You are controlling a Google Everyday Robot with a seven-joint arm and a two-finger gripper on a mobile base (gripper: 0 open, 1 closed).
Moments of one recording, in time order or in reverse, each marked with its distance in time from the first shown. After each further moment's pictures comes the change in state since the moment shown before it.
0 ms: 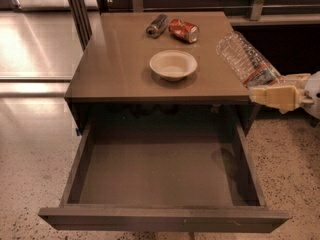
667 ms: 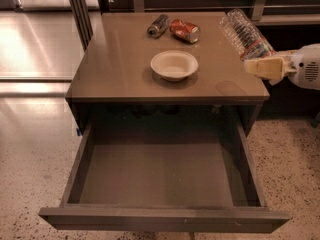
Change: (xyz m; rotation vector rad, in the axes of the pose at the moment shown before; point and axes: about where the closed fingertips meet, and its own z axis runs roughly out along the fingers) arm -0.042 -0.063 0.039 0.066 -0.068 0.016
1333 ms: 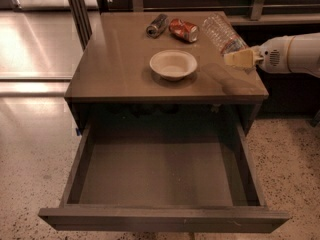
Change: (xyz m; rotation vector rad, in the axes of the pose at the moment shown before) arm -0.001 -0.041 0.089 -0.034 0.063 0.040
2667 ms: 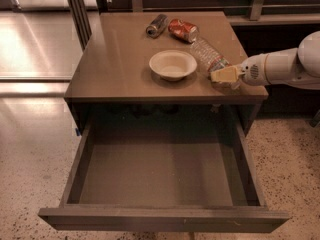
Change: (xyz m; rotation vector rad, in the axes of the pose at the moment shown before) arm 0.055 -0.012 0.060 -0.061 0.128 0.094
